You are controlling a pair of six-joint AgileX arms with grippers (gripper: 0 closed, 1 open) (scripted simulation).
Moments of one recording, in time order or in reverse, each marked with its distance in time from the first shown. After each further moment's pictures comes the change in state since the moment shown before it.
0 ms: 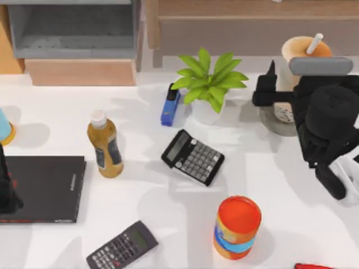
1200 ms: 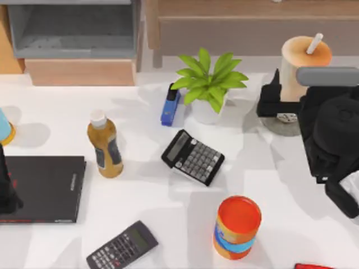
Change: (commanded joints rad) left arm 0.000 0.000 0.000 0.000 0.000 0.000; right arm 0.042 -0.118 -0.122 -0.002 0.046 0.006
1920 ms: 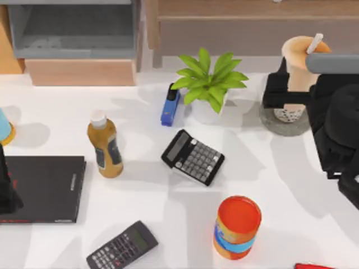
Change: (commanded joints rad) left arm 0.000 0.000 0.000 0.000 0.000 0.000; right arm 0.021 -0.204 -0.023 -0.178 0.022 0.004
